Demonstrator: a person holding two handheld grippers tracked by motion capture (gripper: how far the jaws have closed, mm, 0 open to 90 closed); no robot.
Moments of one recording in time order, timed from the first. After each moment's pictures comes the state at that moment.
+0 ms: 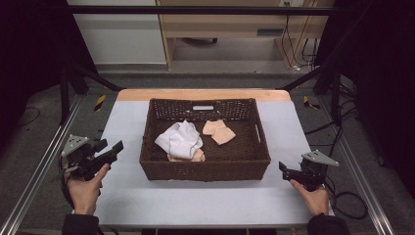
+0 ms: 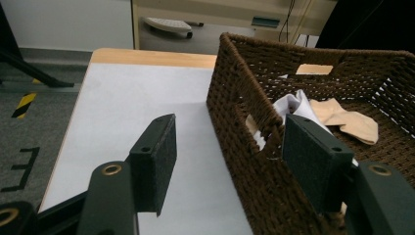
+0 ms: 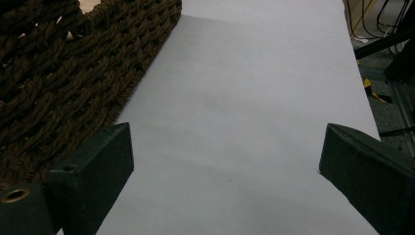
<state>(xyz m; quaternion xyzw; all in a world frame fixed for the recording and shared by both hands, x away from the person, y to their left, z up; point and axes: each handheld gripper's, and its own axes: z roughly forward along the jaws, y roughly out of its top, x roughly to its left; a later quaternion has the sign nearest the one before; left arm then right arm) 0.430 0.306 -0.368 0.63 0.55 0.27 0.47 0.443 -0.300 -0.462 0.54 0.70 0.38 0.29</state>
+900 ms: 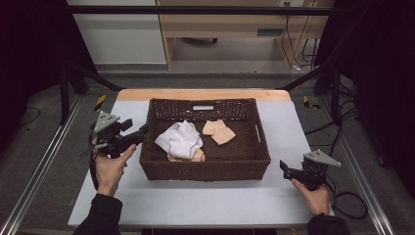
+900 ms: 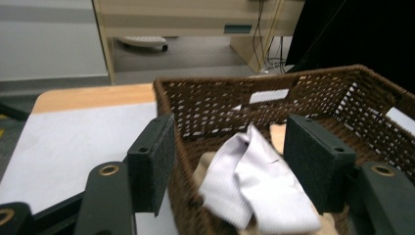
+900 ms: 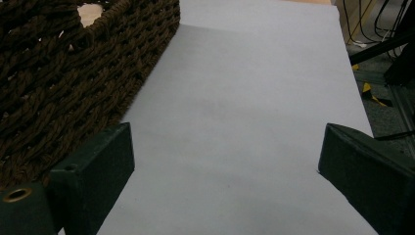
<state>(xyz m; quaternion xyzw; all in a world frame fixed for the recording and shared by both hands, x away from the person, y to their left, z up) 0.471 0.236 -0.331 0.66 0.50 0.28 0.48 0.443 -0.302 -0.460 0.54 0.69 0.39 0.29</state>
